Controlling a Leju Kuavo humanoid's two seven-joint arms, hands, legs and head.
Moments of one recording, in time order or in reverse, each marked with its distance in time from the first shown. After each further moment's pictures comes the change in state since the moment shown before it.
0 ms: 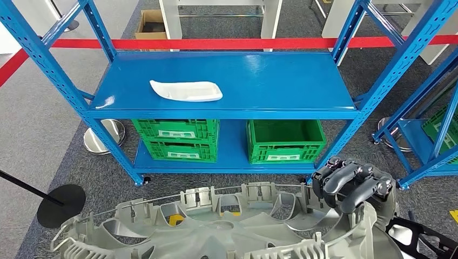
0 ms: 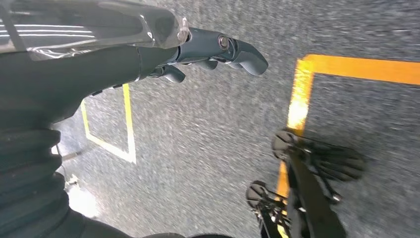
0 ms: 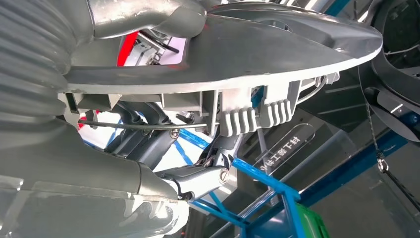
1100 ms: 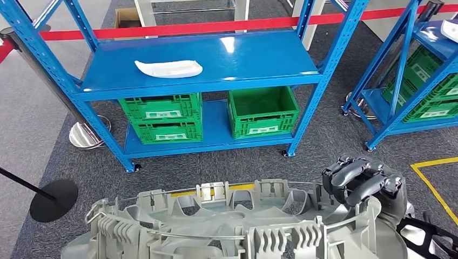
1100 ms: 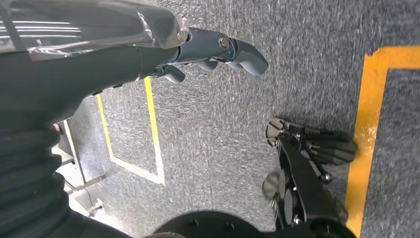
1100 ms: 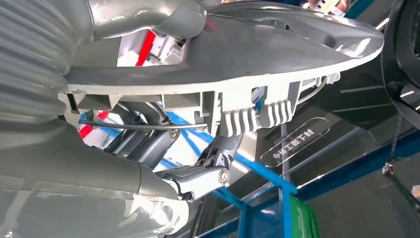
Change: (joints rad) left arm -0.012 -0.034 0.024 0.001 -0.008 0.019 0.035; right arm -0.011 -0.109 0.001 -0.003 -0.011 -0.074 0.000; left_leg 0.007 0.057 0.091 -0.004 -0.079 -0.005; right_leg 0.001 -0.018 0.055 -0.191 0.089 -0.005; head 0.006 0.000
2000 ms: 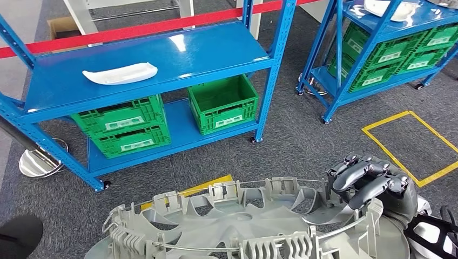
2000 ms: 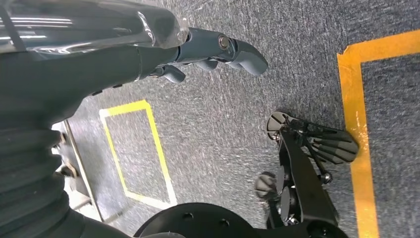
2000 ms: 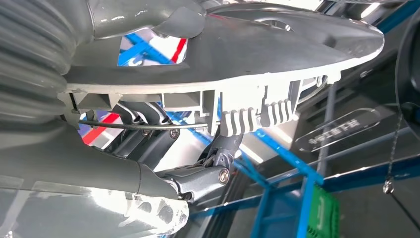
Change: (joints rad) left arm -0.017 -0.021 0.031 0.004 0.007 0.028 0.013; right arm -0.037 -0.128 0.028 -0.003 -0.024 -0.016 0.000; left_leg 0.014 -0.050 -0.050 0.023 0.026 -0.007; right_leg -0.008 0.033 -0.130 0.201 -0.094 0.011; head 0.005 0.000
